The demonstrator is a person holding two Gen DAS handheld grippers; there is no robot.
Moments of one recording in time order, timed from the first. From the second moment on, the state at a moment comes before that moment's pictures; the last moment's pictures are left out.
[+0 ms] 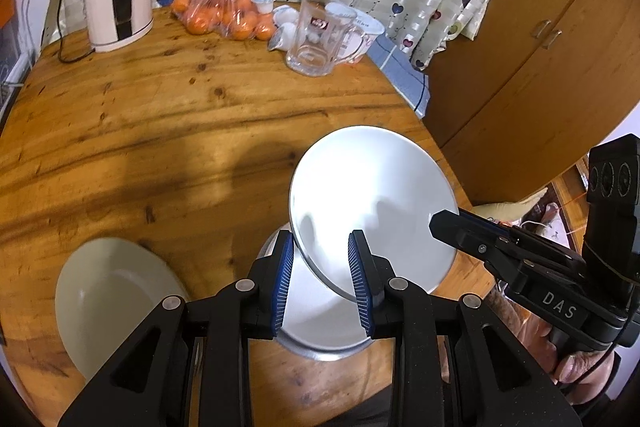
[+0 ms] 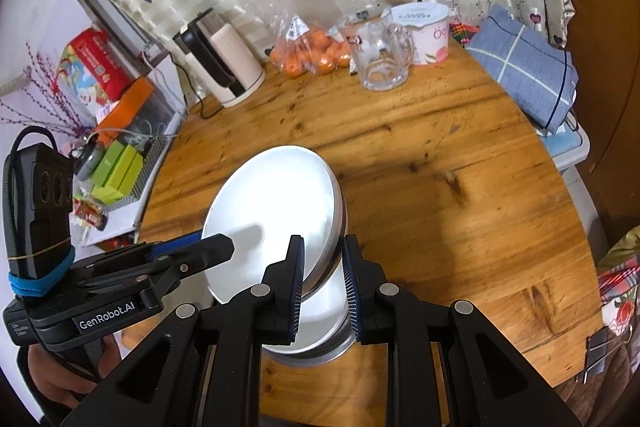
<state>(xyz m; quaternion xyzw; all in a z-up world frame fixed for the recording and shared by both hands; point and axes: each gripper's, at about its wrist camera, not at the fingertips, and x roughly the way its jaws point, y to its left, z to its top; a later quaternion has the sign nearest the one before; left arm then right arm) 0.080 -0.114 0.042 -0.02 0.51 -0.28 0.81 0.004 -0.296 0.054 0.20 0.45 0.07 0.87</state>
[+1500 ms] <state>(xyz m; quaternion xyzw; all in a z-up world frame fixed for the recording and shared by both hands) 0.064 -0.102 0.001 -0.02 0.56 -0.25 0.79 0.001 -0.282 0.012 0.20 0.50 0.07 0.84</state>
